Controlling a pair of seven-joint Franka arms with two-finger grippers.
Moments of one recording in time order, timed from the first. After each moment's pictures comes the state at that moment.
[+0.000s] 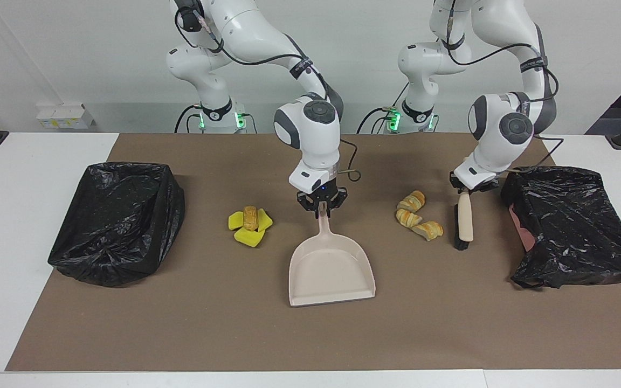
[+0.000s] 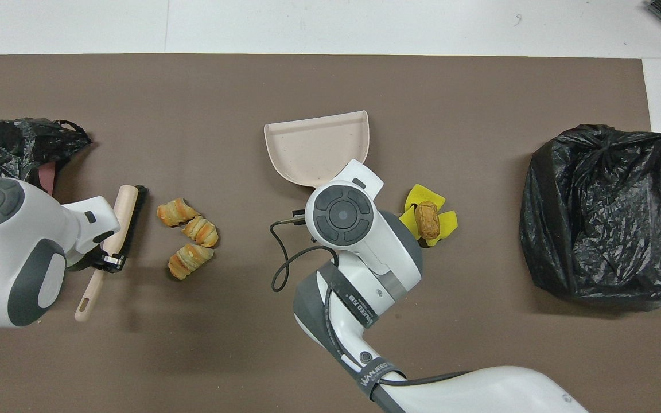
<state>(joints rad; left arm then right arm) -0.01 -0.03 -0.06 -2.30 0.13 2.07 0.11 0.61 0.40 0.01 -1.74 -0.09 2.28 0.52</state>
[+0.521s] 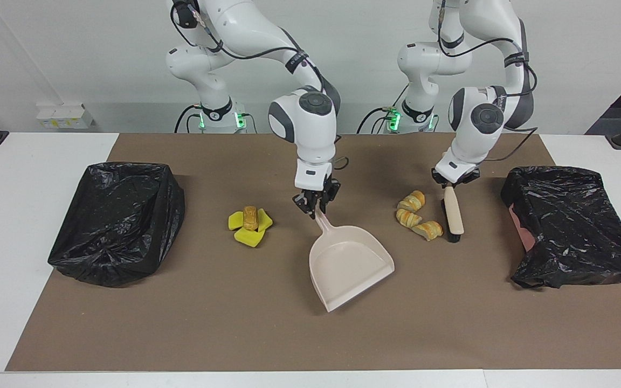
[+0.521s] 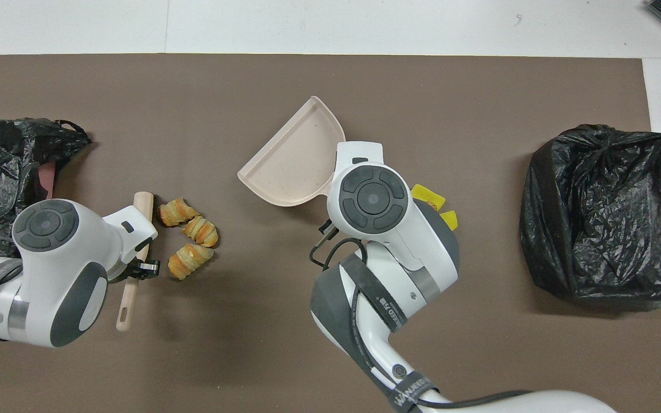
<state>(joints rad) -0.13 -0.06 -0.07 -2.35 0.13 2.11 -0.17 0.57 0.28 0.01 -1.73 -0.09 2.11 -0.23</state>
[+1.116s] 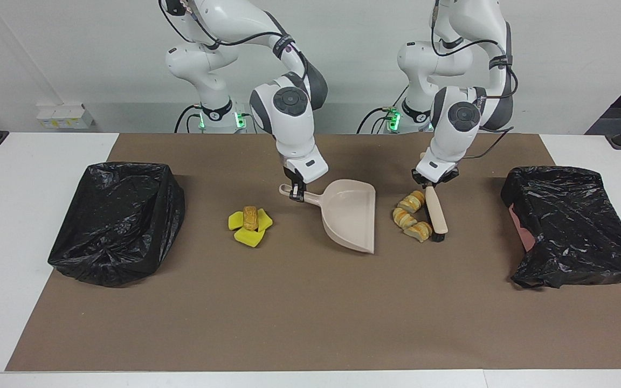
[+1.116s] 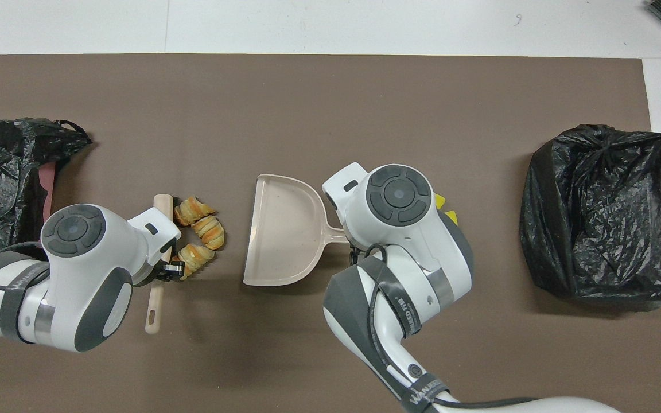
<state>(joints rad) -0.20 -0.06 -0.07 -2.35 0.05 2.11 -0.25 0.55 0.26 0.02 -1.84 0.07 2.06 -0.88</state>
